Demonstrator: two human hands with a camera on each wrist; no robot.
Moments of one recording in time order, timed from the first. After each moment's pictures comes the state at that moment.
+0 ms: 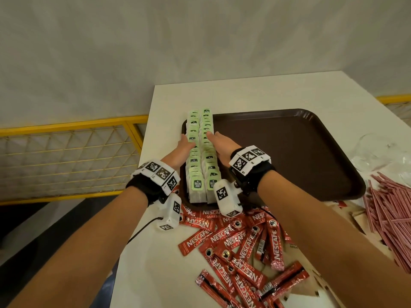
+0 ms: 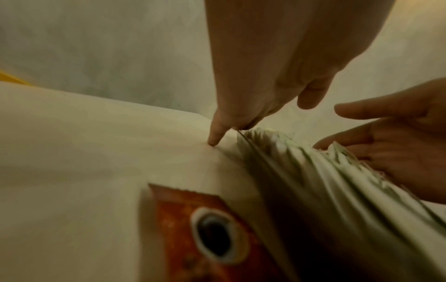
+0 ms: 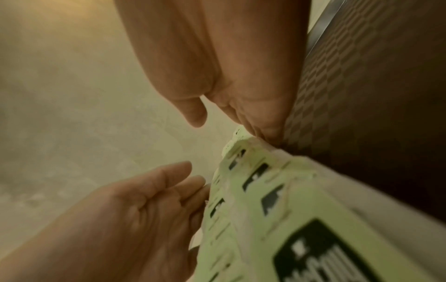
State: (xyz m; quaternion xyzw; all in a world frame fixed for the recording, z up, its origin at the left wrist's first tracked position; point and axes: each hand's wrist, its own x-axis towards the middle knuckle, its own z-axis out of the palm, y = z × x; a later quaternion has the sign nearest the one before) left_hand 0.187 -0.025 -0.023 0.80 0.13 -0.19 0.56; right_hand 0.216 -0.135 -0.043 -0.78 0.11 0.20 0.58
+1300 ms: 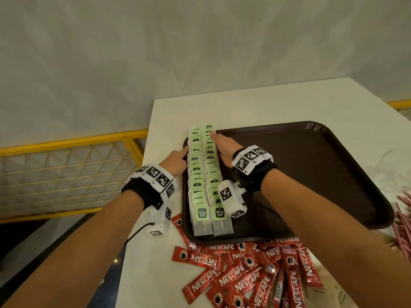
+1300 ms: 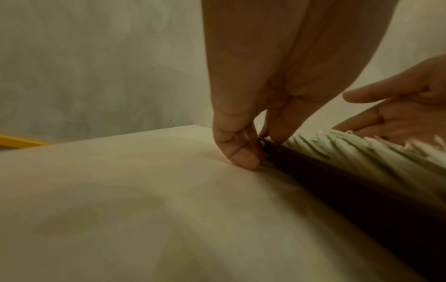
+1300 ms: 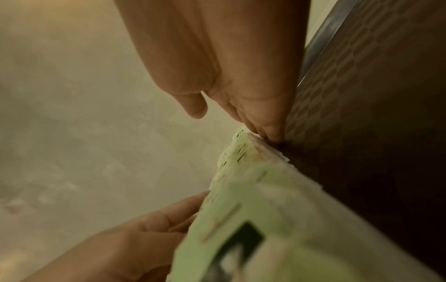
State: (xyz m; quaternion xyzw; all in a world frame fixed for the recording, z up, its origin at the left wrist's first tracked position) left_hand 0.273 0.020 -0.067 0.92 0.00 -0.24 0.31; right_hand 0.289 -0.139 -0.055 -0.77 0.11 0.19 0.60
